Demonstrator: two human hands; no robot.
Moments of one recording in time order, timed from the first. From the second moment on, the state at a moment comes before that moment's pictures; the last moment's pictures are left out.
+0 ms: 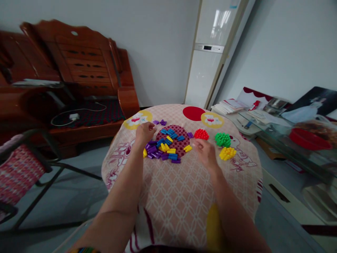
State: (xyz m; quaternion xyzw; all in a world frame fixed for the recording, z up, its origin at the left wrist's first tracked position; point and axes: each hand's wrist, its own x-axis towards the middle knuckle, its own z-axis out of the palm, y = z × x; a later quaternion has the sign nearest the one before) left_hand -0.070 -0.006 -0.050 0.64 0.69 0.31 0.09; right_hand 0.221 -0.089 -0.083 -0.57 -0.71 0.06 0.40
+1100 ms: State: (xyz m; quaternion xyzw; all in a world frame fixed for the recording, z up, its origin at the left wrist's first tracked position) left_hand -0.085 -0.052 -0.092 0.54 0.82 0.18 0.09; right_hand 0.351 -0.168 -0.120 -0.82 -0.39 -0.03 0.41
